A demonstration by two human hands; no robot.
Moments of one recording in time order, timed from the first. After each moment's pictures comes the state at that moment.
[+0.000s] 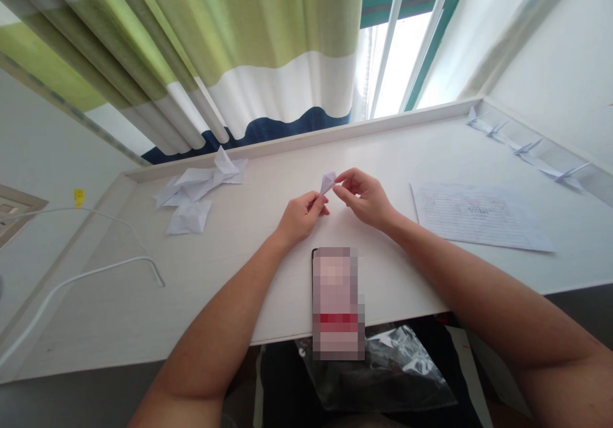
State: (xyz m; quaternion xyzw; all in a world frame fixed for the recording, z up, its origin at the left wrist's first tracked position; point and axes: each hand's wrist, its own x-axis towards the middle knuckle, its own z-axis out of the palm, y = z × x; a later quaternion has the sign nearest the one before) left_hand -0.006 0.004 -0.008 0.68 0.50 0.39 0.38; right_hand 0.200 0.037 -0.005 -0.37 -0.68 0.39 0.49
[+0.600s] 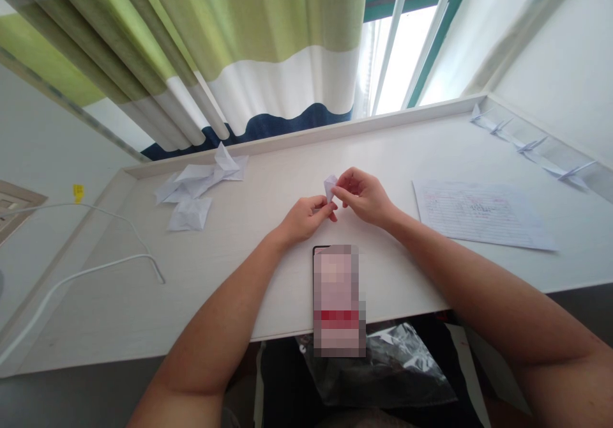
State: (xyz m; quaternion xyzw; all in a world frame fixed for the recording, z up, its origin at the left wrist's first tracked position) left_hand -0.007 0.001 -0.002 0.72 0.45 0.33 0.42; right_hand 0.198 0.040 -0.010 -0.35 -0.67 0.45 0.47
